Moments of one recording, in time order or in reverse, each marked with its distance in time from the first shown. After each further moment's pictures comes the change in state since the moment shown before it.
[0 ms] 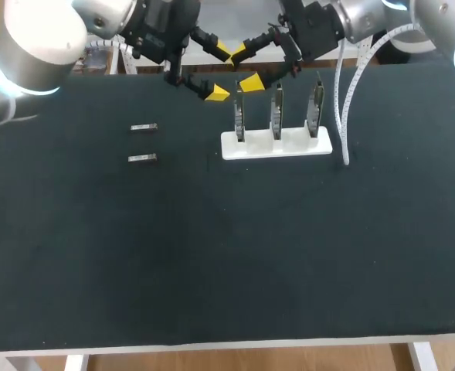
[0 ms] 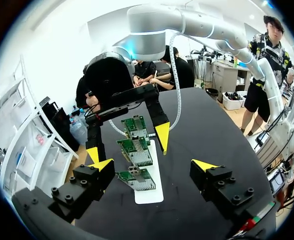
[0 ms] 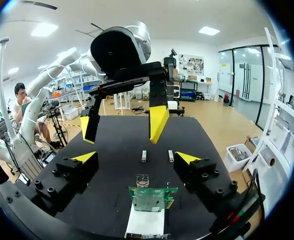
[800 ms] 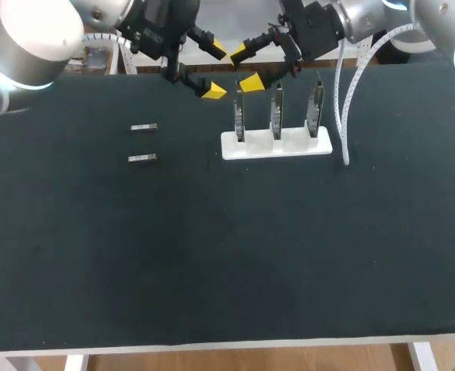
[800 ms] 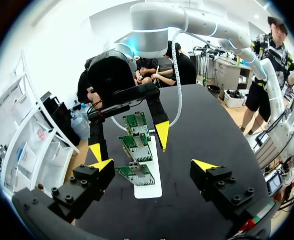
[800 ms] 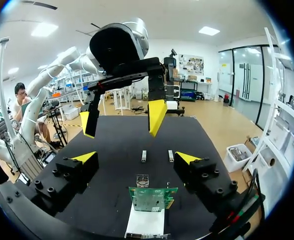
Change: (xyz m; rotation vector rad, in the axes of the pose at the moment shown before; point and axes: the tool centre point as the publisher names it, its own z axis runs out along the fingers) left arm 0.000 -0.002 -0.008 -0.006 0.039 -0.018; right arm 0.000 0.000 0.000 0.000 0.000 0.000
